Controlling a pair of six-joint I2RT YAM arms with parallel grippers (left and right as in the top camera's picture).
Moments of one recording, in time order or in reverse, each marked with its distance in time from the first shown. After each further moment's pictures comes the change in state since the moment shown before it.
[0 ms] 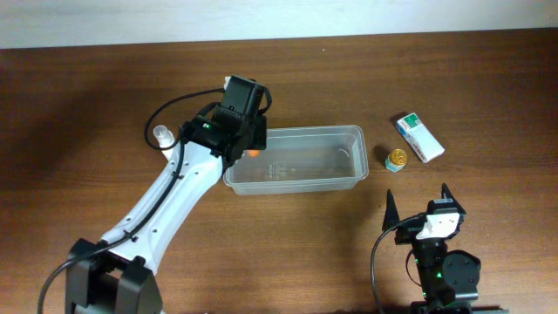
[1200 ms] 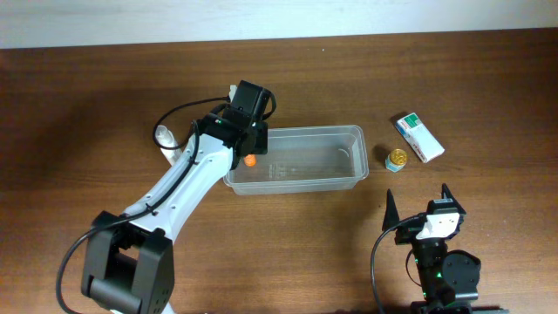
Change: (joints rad) left arm 0.000 0.111 -0.005 0.003 -0.027 -0.008; right arm 0.000 0.000 0.000 0.000 0.000 0.000
